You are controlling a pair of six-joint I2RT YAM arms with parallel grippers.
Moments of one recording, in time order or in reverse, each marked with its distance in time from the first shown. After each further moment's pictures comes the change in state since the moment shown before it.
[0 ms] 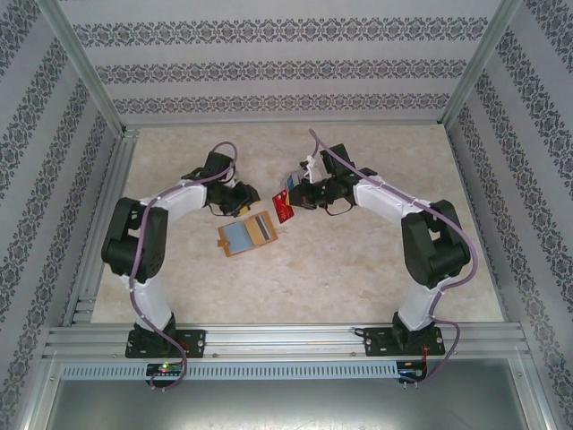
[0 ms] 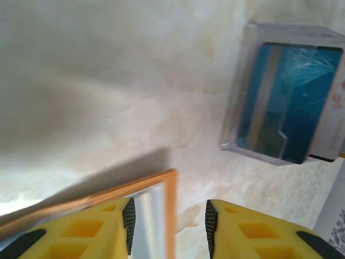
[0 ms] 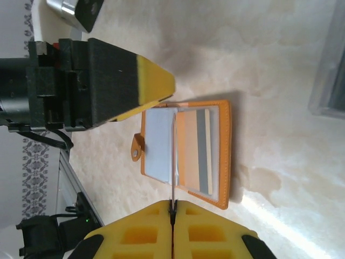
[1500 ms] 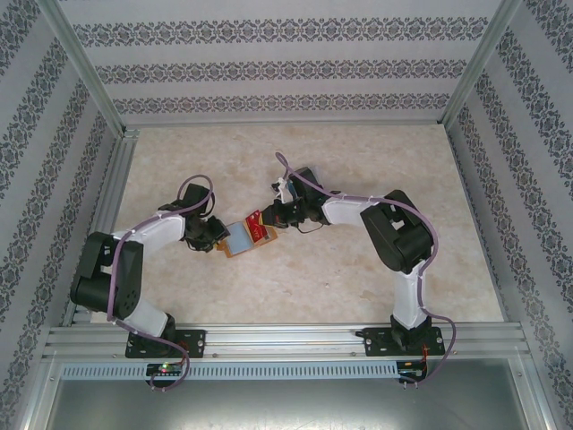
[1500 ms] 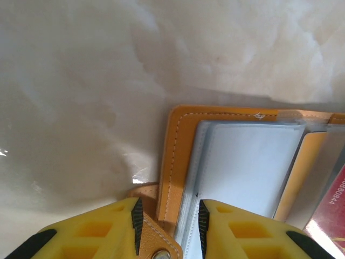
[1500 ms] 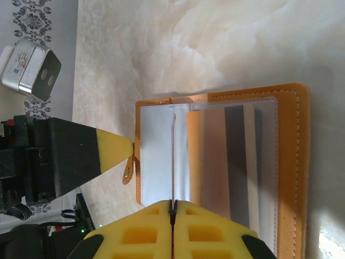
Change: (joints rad) left arm 0.047 -0.282 -0.354 -0.119 -0.225 -0.058; right arm 0.169 0.219 -0.057 0.395 -0.007 0.195
